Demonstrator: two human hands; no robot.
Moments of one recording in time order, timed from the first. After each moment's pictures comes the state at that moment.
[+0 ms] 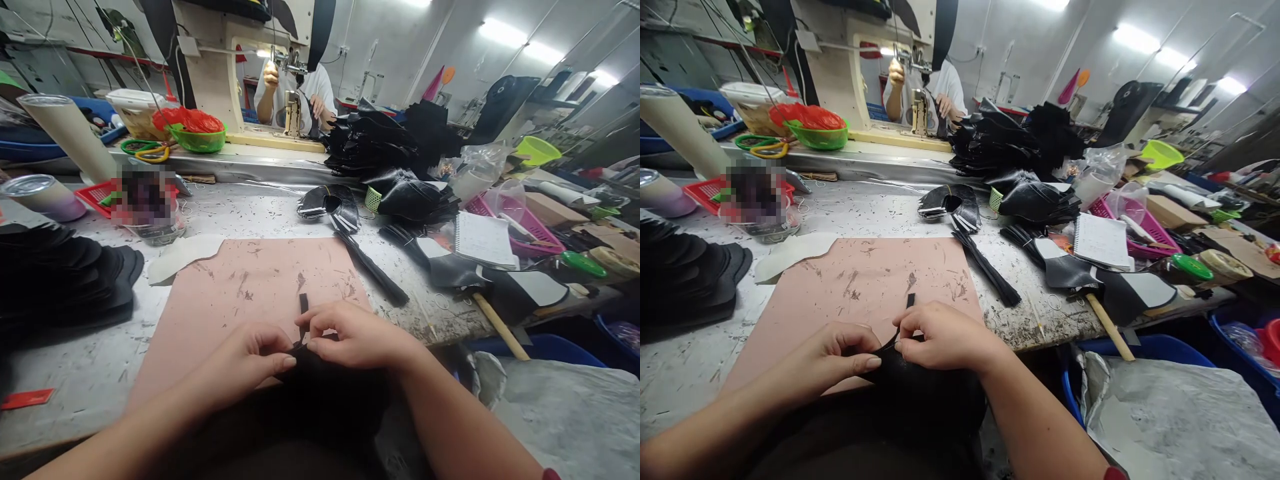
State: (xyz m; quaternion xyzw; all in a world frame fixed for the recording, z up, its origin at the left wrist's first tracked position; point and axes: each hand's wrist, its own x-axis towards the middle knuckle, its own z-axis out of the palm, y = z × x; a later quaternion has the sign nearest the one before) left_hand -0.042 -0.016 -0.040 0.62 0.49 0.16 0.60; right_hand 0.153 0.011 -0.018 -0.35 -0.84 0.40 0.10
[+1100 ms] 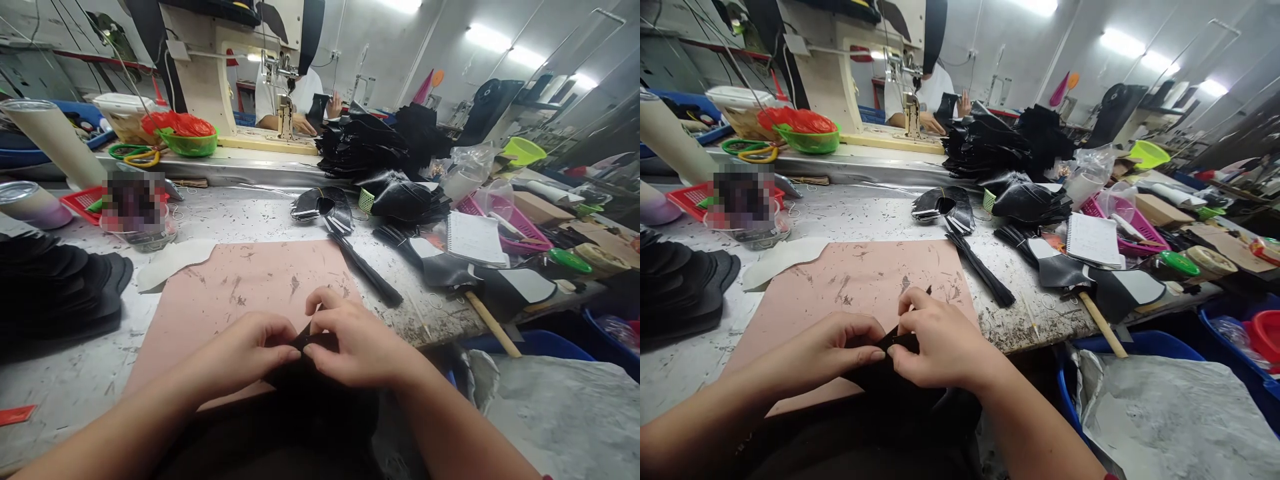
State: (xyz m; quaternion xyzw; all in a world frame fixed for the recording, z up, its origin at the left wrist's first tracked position) left_hand -0.032 0.001 -0.022 0.68 0.48 0.09 0.54; right_hand 0.157 -0.002 -0.009 -0.42 -0.85 0.29 0.15
